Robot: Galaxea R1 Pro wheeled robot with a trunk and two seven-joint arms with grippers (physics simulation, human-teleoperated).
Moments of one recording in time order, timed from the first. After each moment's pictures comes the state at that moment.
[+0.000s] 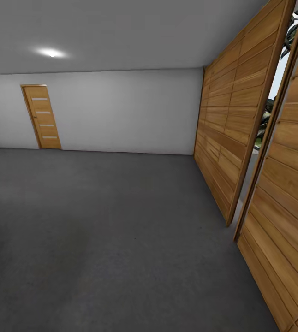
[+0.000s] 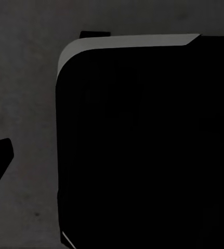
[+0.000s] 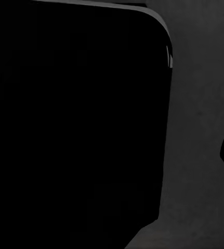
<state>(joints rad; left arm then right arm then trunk) 0.00 -0.01 0.02 -0.07 0.01 -0.04 0.00 0.00 0.00 0.01 0.00 0.00 -0.06 0.00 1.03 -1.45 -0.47</state>
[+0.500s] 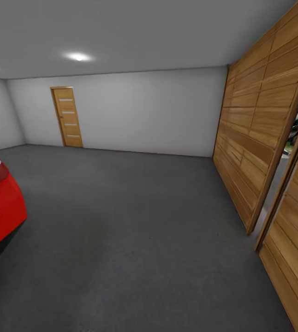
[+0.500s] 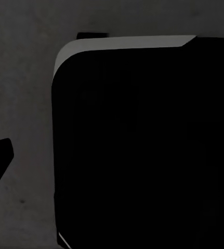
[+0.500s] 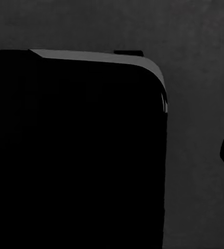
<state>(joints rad) 0.00 -0.01 0.02 -0.07 0.01 -0.04 0.00 0.00 0.00 0.01 0.01 0.00 -0.20 0.00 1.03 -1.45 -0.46</state>
